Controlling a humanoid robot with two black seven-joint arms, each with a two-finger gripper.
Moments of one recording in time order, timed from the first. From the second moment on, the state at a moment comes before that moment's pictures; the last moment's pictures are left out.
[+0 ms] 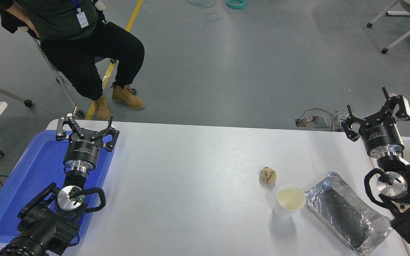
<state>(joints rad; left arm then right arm) -0.50 0.13 -1.12 -0.54 -0.09 -0.62 -0.36 0.47 -0.39 0.99 0.71 -0.11 0.29 0.47</state>
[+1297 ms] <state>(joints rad) -0.50 0.13 -1.12 -0.54 -0.09 -0.62 -0.36 1.08 -0.68 -0.15 0.72 -0.09 0.26 0.30</state>
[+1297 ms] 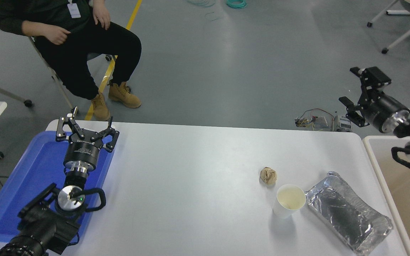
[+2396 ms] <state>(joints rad) -0.50 0.13 -1.12 -0.54 -0.09 -0.62 -0.36 1.85 -0.47 -1.17 1.12 -0.38 0.56 0.19</state>
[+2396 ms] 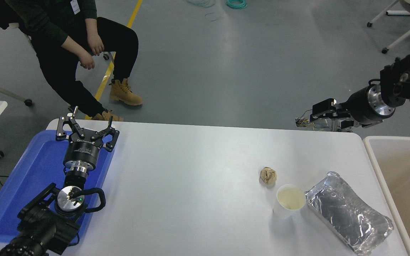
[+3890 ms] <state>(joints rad) -0.50 0.13 -1.12 -0.54 -0.09 -0.62 -0.36 2.15 -0.39 -1.24 1.32 -0.15 0.78 -0.05</state>
